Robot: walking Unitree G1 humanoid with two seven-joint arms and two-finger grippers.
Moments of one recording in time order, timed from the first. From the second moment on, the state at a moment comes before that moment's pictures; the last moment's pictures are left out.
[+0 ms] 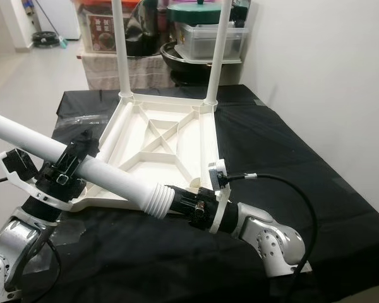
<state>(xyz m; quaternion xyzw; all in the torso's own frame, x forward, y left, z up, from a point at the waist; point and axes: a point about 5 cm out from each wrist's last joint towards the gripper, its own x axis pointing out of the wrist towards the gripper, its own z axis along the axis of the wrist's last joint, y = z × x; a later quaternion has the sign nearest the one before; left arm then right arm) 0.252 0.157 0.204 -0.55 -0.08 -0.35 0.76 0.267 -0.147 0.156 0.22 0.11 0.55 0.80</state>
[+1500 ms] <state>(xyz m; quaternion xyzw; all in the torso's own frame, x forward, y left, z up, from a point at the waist) 0.282 0.128 0.240 -0.24 0.07 -0.60 0.76 0.284 -0.120 0.202 0.10 0.21 0.65 0.72</state>
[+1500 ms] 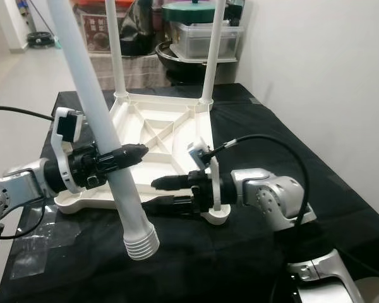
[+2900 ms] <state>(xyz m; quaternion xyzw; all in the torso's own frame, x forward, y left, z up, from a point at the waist) 0.306 0.105 0.224 -0.20 0.07 -0.61 0.76 0.275 -0.075 0.179 0.15 0.19 0.60 0.76</state>
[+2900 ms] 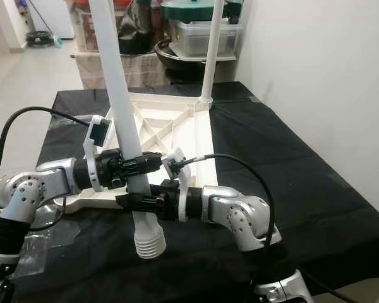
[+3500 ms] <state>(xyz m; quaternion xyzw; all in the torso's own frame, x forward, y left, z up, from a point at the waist) 0.282 0.134 0.244 -0.15 0.02 -0.64 0.75 0.280 -0.056 0.180 0.16 0.16 0.61 0.76</state>
